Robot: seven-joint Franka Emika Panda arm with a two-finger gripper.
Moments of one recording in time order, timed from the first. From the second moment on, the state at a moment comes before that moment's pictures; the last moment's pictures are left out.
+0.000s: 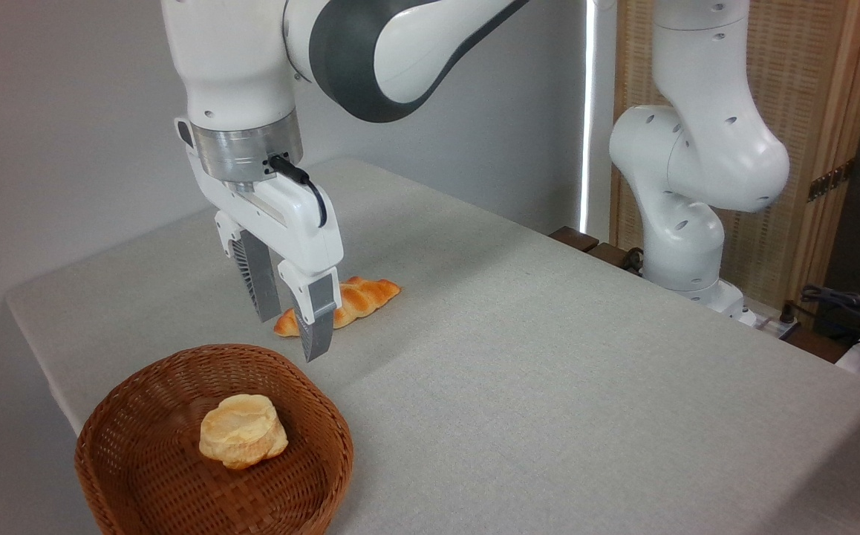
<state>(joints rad) -0.03 0.09 -0.07 -1.72 -0.10 1.86 0.67</state>
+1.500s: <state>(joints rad) -0.03 0.01 -0.14 -1.85 -0.10 1.85 0.67</state>
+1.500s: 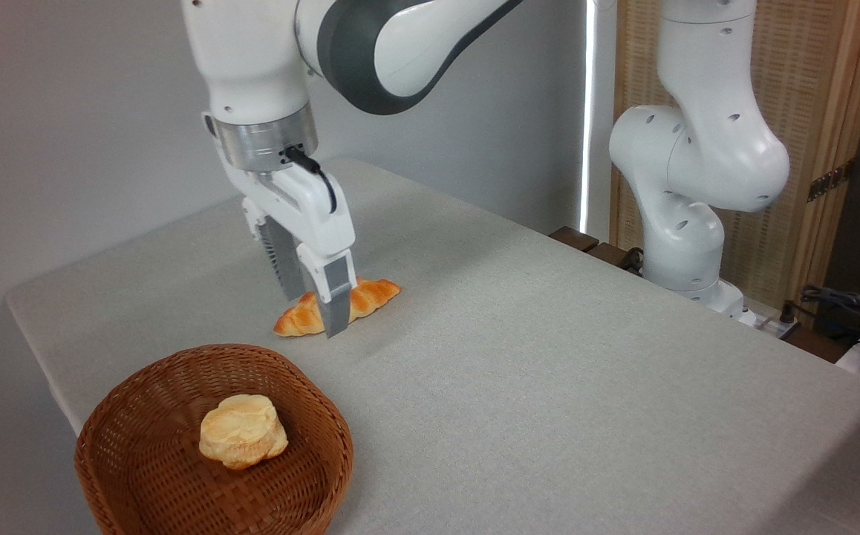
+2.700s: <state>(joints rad) -0.31 -0.11 -0.15 -2.24 -0.10 2.21 0.67</state>
